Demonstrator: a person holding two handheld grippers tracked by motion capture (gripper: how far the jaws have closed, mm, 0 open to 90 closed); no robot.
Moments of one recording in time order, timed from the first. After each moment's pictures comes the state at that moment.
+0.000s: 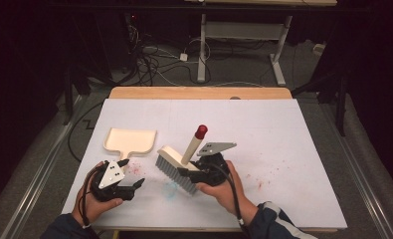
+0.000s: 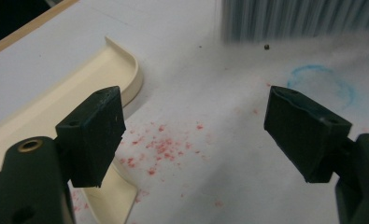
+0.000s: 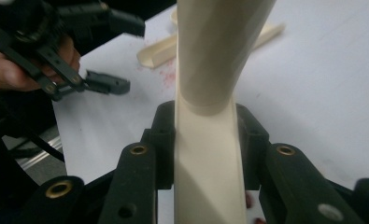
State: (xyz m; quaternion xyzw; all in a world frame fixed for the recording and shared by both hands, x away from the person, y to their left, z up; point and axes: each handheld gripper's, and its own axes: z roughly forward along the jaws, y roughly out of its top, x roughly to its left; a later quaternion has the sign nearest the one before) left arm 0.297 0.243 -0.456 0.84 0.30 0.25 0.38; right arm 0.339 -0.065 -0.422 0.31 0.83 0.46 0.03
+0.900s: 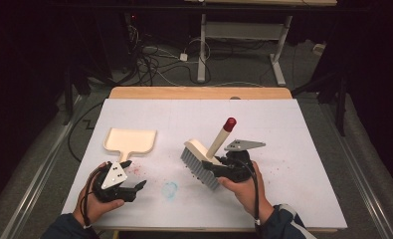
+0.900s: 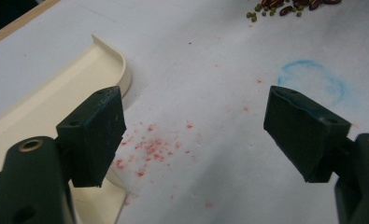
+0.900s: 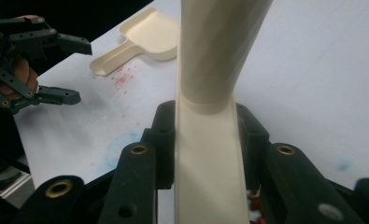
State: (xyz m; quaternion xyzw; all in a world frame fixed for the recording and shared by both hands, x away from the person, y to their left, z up) left arm 0.297 0.237 -0.459 0.85 0.29 0.24 0.37; right arm 0.341 -0.135 -0.406 0.37 0.80 0.47 0.08
